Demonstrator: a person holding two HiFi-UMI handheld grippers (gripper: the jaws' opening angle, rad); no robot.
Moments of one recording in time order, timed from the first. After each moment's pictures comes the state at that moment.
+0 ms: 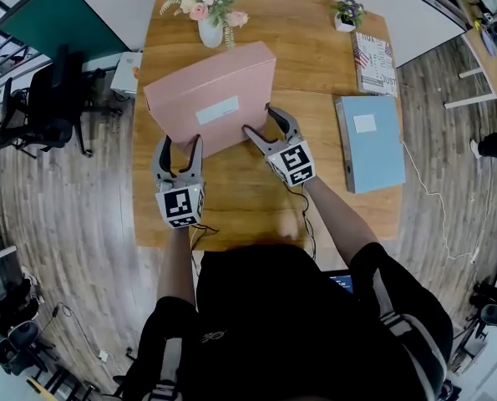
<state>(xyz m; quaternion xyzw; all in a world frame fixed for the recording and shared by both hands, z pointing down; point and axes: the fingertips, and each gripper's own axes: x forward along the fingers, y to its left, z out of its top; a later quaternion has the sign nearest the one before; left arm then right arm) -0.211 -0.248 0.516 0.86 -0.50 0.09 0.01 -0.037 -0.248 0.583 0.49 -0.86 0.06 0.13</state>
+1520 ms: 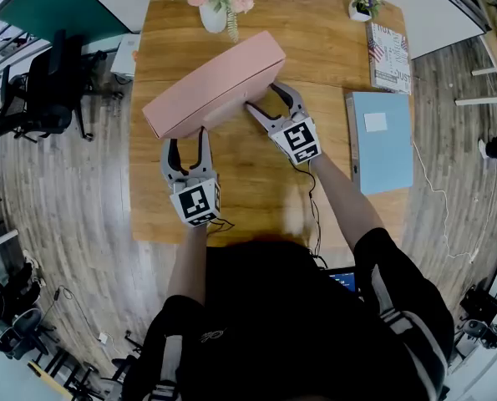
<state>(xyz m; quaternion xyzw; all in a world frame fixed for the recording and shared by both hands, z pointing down) -0.201 -0.250 0.537 0.81 -0.58 0.09 0.03 -0.032 -0.298 0.593 0.45 -0.88 0.02 0.14</state>
